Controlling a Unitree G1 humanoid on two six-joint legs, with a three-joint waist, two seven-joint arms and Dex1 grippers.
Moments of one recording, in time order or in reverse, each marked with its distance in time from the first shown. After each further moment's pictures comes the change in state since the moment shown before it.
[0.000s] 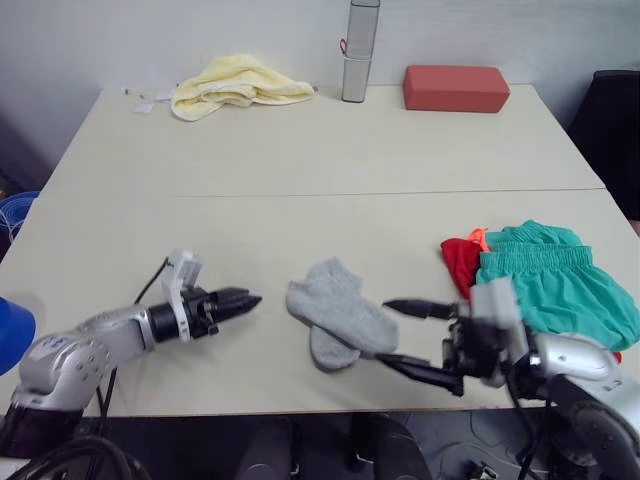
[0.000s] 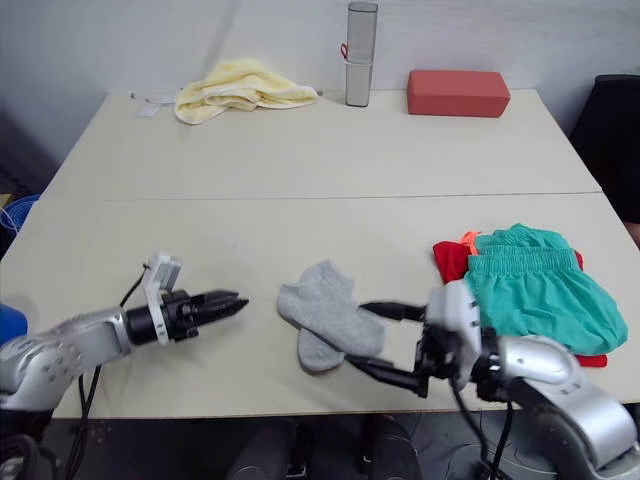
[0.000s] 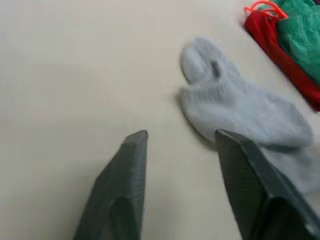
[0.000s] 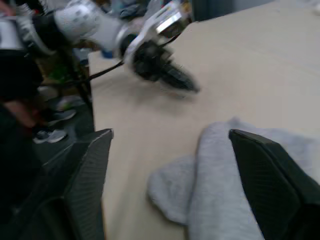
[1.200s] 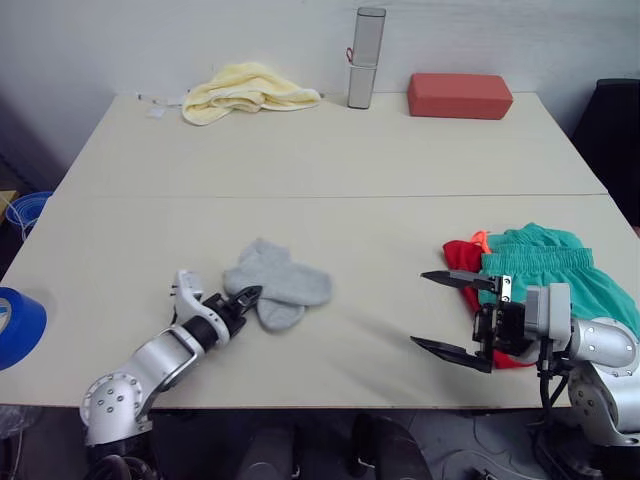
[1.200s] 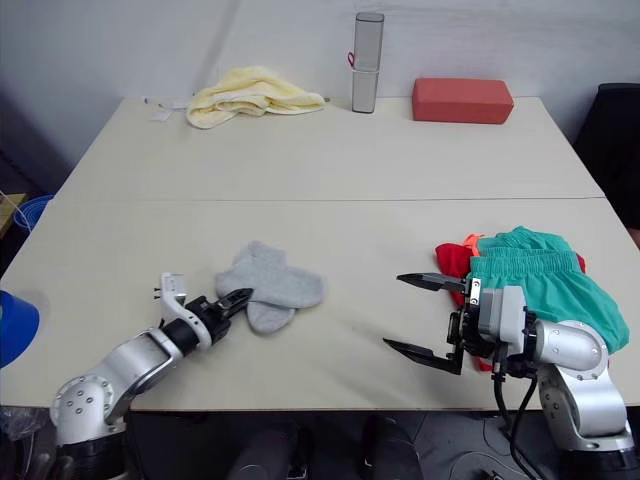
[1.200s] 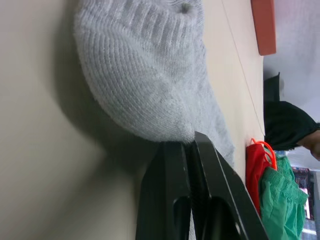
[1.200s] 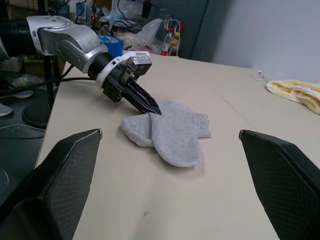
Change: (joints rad) left arm 0.137 -0.555 0.192 -0.117 -0.693 0.173 1.034; right arm -0.060 0.048 -0.174 0.346 -0.108 -0.510 0.298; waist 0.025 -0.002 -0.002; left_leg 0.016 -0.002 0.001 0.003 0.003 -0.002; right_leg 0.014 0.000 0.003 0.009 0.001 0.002
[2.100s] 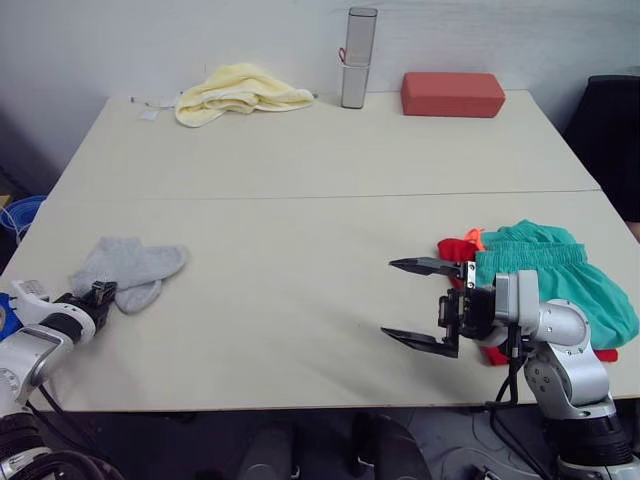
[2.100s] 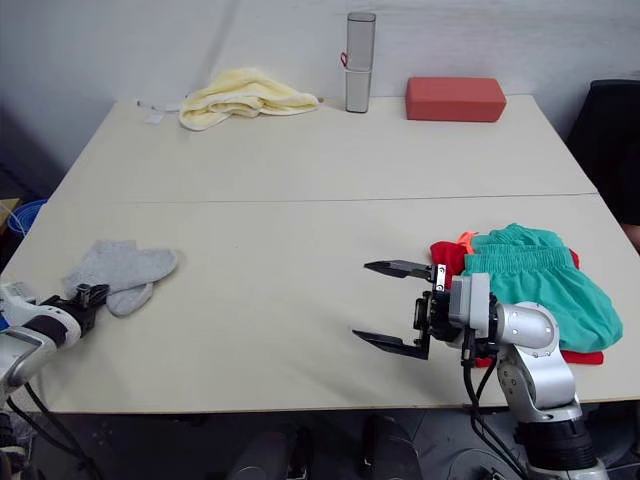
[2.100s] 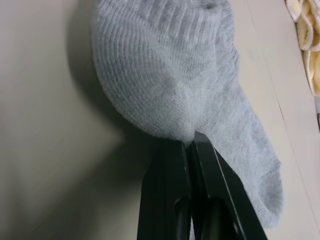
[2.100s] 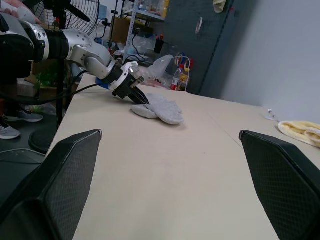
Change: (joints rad) left arm -0.106 0.394 0.467 0.622 0.161 -0.044 -0.189; right arm -0.174 0.138 0.146 0.066 -0.030 -0.034 0.007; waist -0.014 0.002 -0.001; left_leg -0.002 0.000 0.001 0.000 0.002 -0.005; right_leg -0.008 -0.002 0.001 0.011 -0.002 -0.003
